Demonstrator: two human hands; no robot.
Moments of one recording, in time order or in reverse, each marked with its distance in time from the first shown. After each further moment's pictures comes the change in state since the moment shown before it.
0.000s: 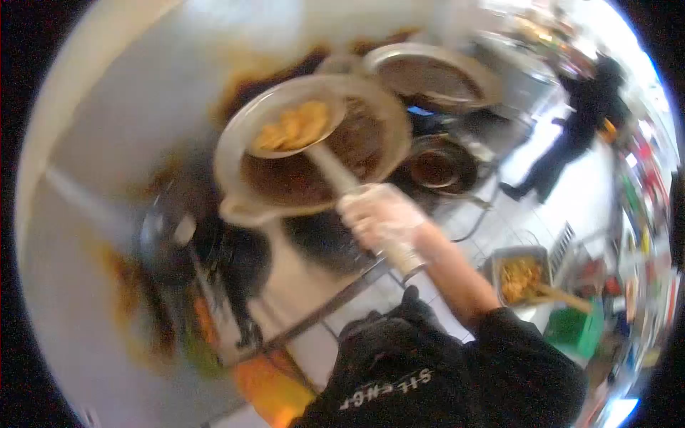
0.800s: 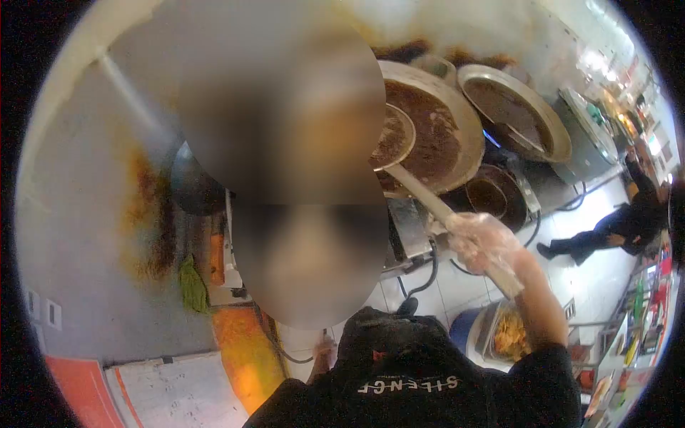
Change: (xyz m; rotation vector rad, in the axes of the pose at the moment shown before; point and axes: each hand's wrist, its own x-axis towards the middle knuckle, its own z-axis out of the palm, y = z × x) left_hand -0.022 0.017 0.045 0.233 -0.019 -0.074; right_hand -0.038 -0.046 -0.013 0.156 0.244 0.579
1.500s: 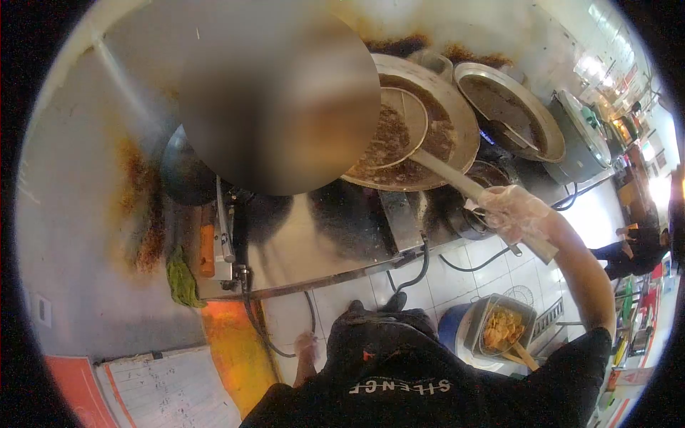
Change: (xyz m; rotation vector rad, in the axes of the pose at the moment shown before) left_hand -0.002 -0.034 0.036 -0.089 0.035 -0.028; right_hand -0.018 -0.051 -0.059 -0.400 0.167 0.104
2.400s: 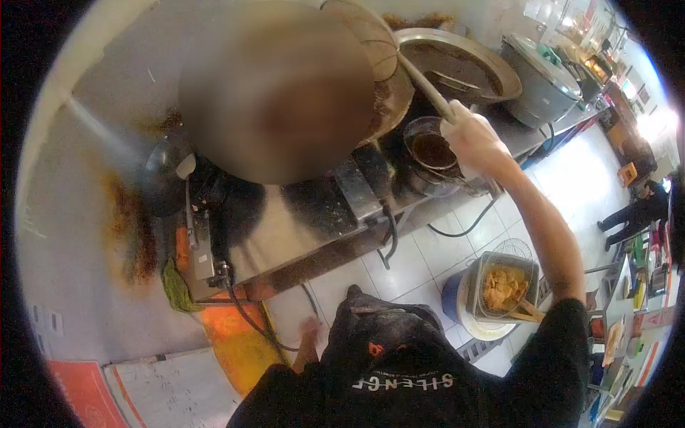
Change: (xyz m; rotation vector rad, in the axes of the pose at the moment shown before) left_hand 0.009 0.046 -0.006 -0.173 -0.178 0.080; right_hand -0.022 0.054 -0.044 -0.882 0.804 -0.503
